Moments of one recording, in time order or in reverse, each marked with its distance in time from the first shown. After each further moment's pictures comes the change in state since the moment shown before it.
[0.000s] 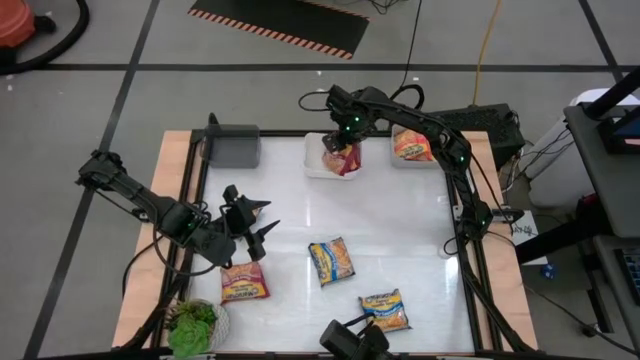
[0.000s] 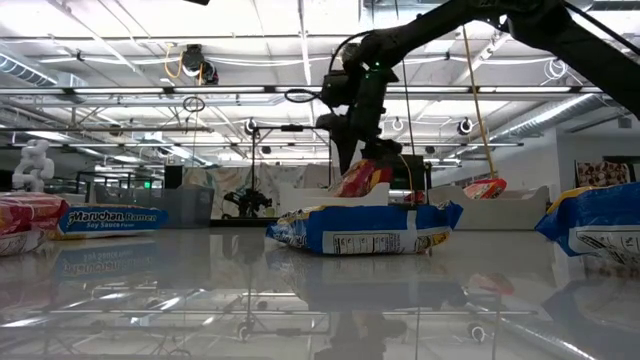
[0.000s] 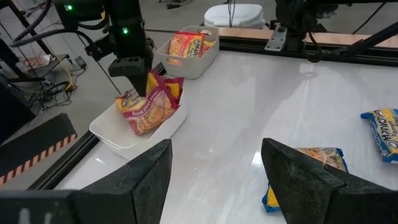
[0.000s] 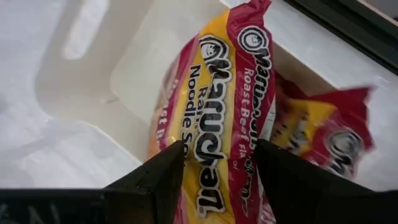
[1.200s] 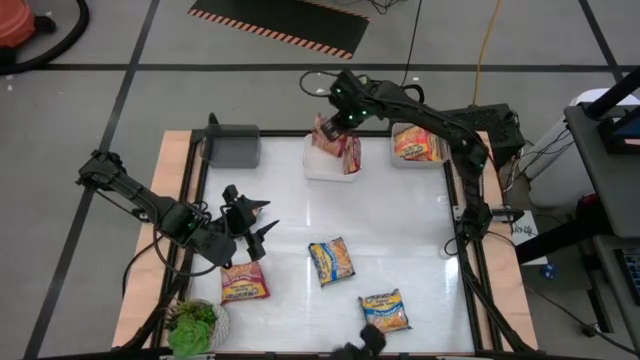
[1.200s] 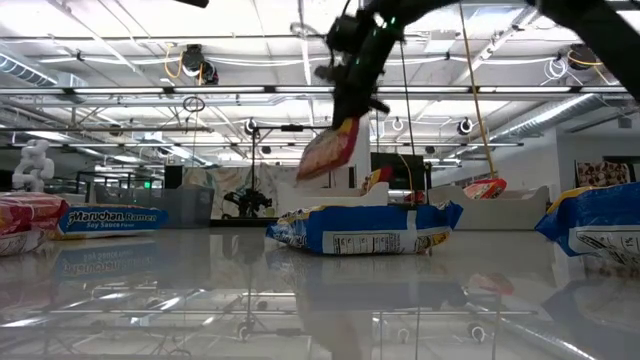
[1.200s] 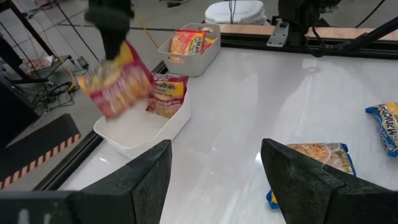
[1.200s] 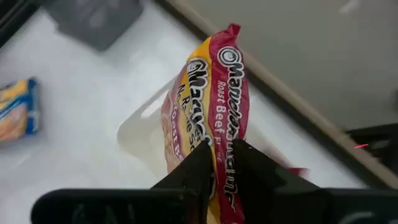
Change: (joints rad) left arm 0.000 0.000 0.000 -0.022 -0.001 0.002; right arm 0.058 -0.181 0.000 0.182 0.135 -0.127
